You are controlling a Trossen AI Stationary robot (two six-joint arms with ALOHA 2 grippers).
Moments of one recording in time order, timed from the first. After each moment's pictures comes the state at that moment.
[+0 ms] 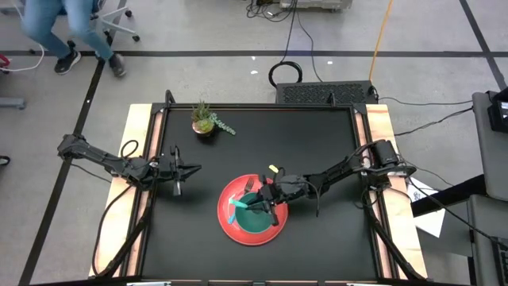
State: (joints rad) left arm -0.35 0.28 0.01 0.34 -0.50 0.08; right arm 0.19 1.91 0.81 0.91 -0.11 0.14
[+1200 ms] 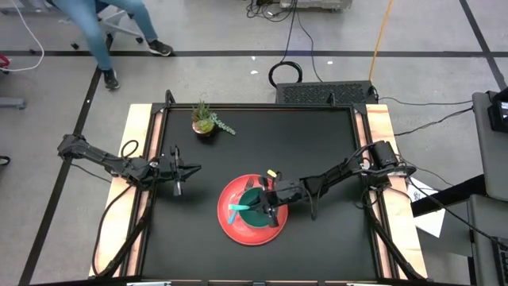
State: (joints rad) left arm -0.35 0.28 0.01 0.33 -0.50 0.10; right arm 0.22 1.93 0.84 0.73 -0.03 0.00
